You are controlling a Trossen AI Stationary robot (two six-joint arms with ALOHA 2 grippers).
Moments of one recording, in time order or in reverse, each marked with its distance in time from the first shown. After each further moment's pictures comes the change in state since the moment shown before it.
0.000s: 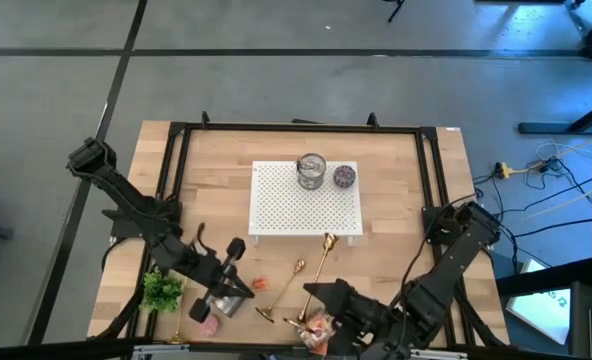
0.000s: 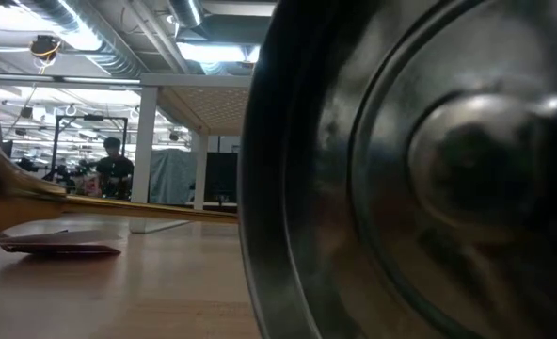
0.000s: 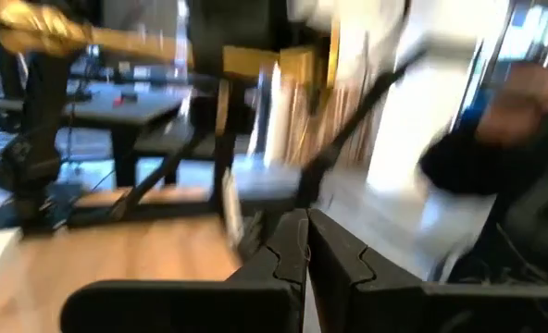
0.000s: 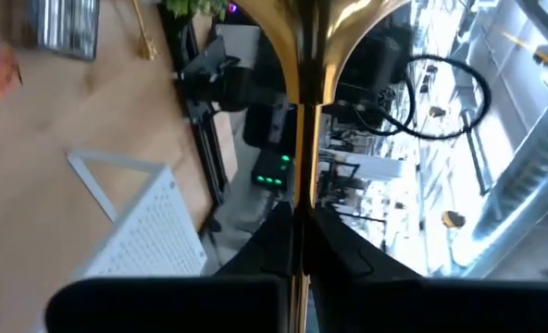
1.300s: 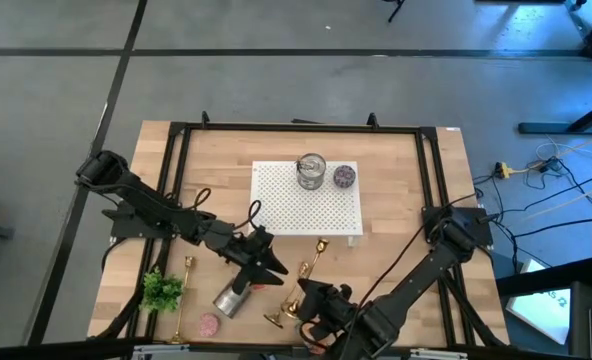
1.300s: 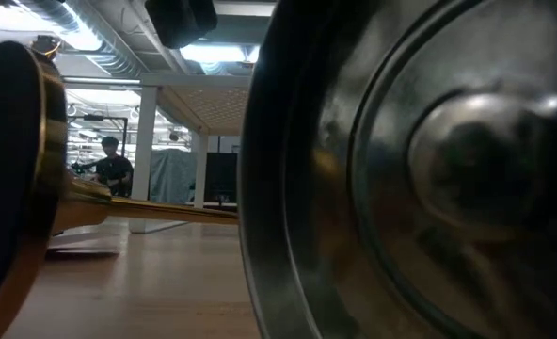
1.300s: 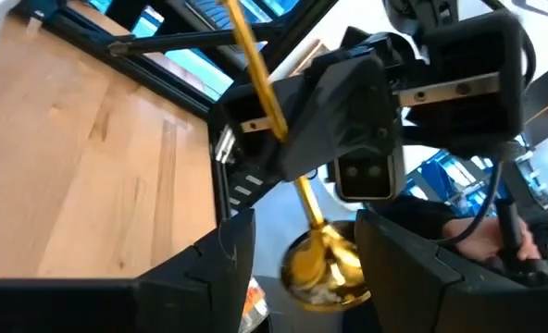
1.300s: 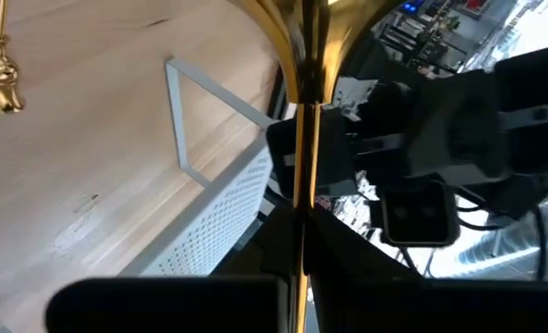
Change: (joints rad) left arm 0.313 0.176 0.000 -0.023 0.356 -0.617; right arm -0.060 0.218 -0.013 -0.307 0.033 0.123
